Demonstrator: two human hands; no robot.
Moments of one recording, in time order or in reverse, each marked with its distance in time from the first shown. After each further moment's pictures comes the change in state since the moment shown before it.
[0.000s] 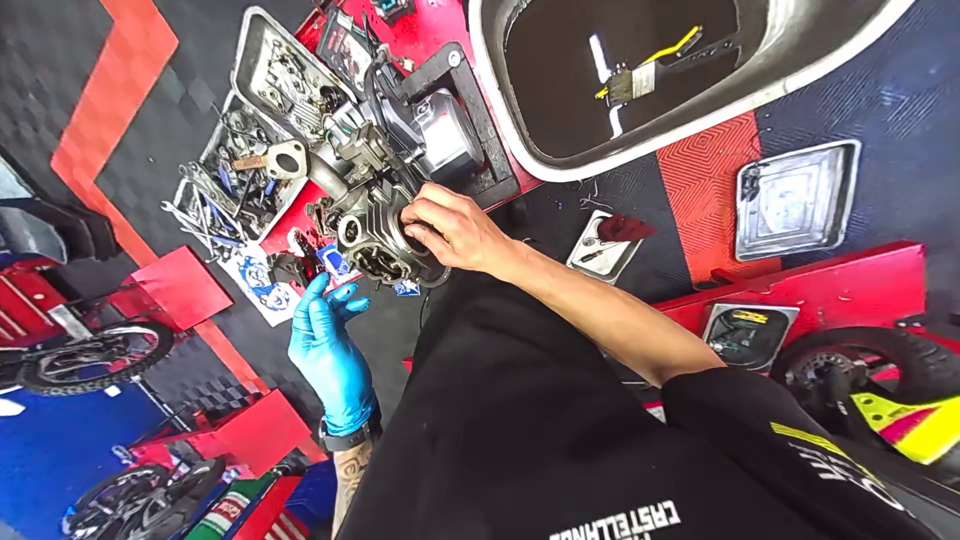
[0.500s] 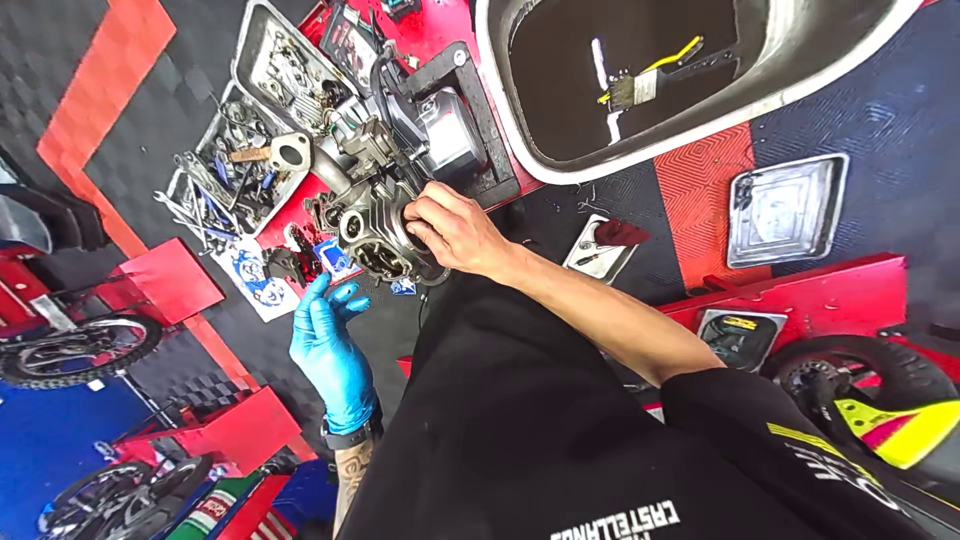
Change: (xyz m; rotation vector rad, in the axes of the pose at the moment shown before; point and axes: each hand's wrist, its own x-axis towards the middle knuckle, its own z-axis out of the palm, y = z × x) left_hand -0.004 -0.005 -0.001 -0.028 0.029 -0.010; right_hand -0.002 -0.003 0.006 -0.081 0.021 0.012
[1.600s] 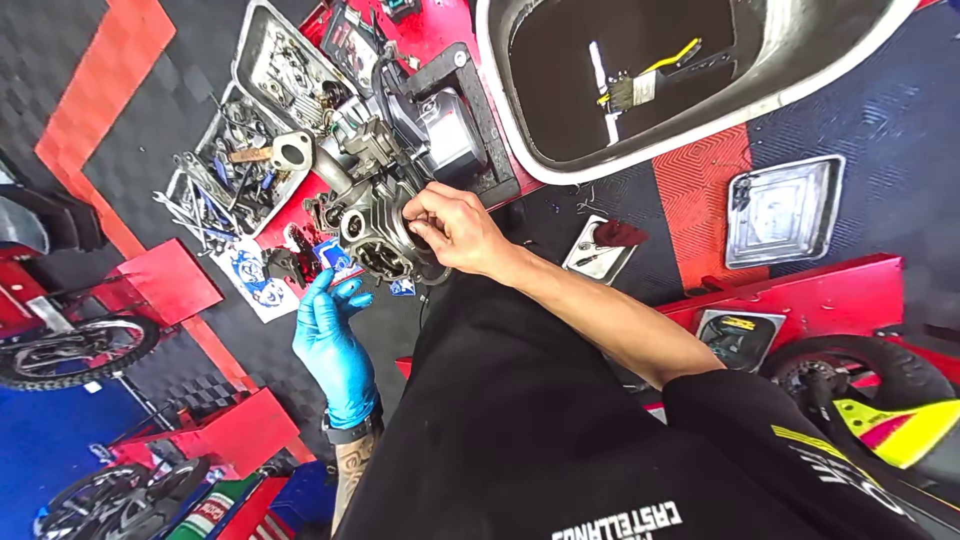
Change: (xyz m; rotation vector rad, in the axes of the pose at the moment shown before) left_hand 0.003 0.000 0.004 0.002 0.003 -0.013; right_hand 0.009 -0.019 -0.011 0.186 -0.061 0.241
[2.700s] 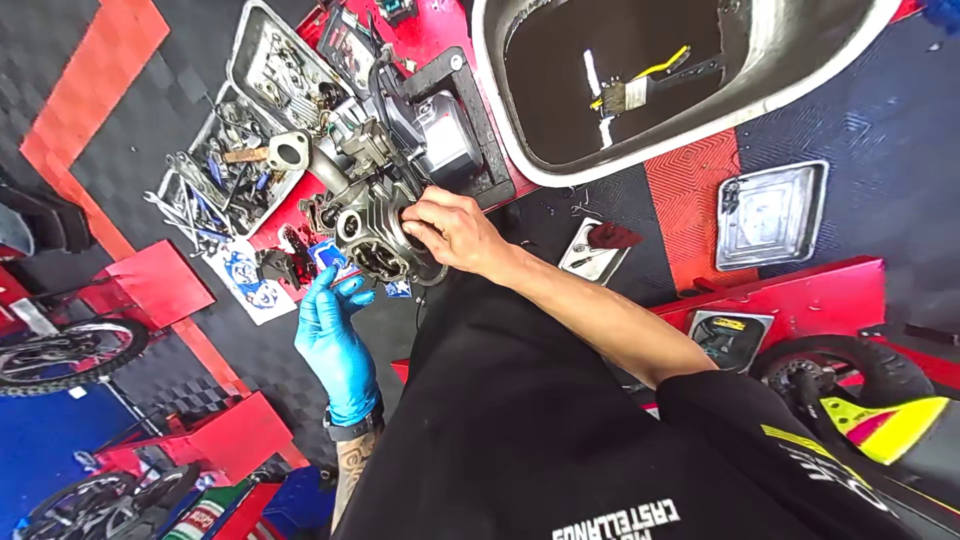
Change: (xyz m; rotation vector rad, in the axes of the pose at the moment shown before) left_hand -0.001 -0.004 0.005 -0.023 -0.030 0.004; right_hand -0.003 0.017 0.005 -0.104 0.061 -0.209
